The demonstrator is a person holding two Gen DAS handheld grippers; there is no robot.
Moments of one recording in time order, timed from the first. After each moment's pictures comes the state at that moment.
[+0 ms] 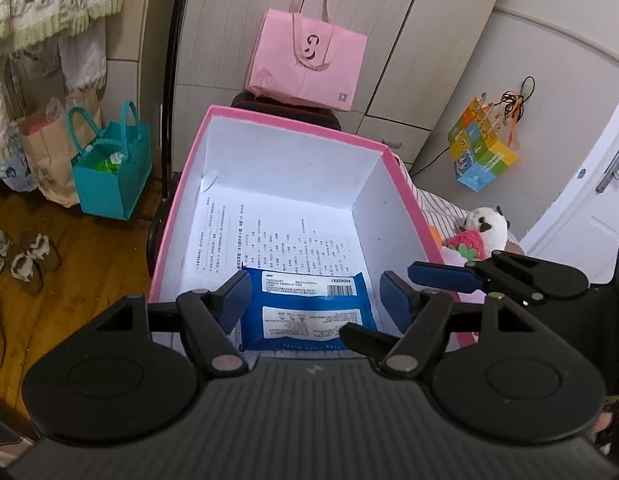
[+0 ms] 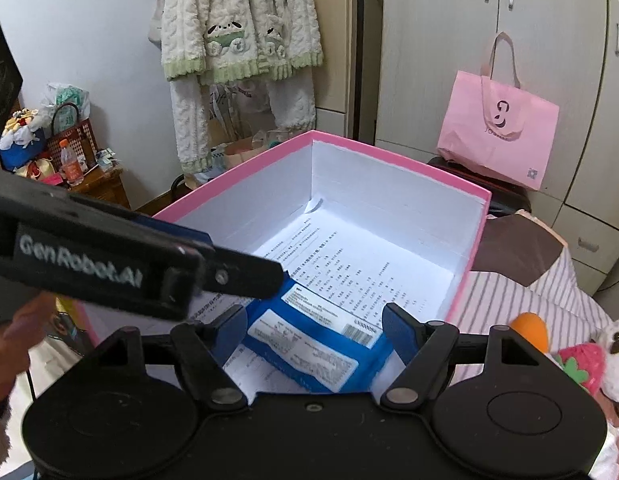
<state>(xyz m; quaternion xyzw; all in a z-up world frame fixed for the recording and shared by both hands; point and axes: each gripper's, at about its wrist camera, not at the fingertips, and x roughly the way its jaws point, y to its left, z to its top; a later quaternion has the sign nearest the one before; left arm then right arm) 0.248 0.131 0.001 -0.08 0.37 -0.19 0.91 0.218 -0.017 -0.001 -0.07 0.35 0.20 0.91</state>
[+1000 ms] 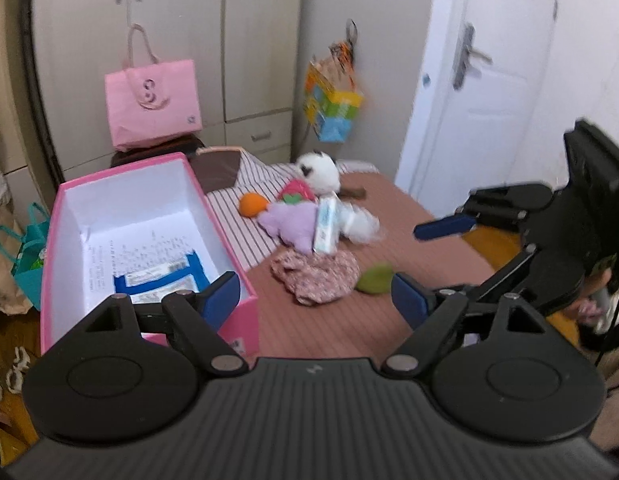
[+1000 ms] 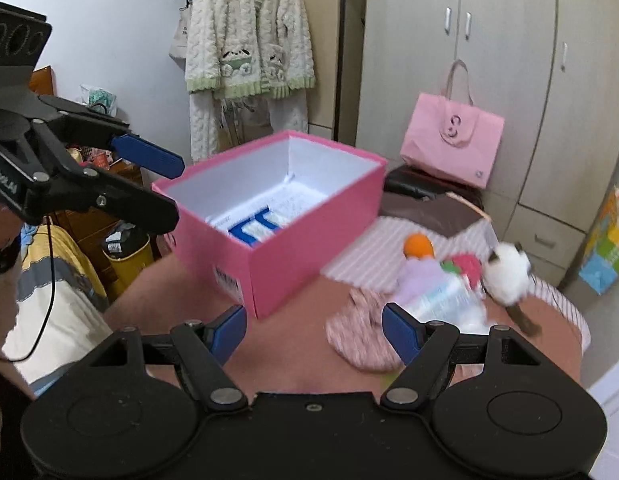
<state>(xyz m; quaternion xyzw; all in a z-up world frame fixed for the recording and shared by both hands) 0.098 0.035 0.059 0.09 0.31 -0.36 0.87 0.042 -0.153 0.036 -0.08 0.32 0.20 0.92</state>
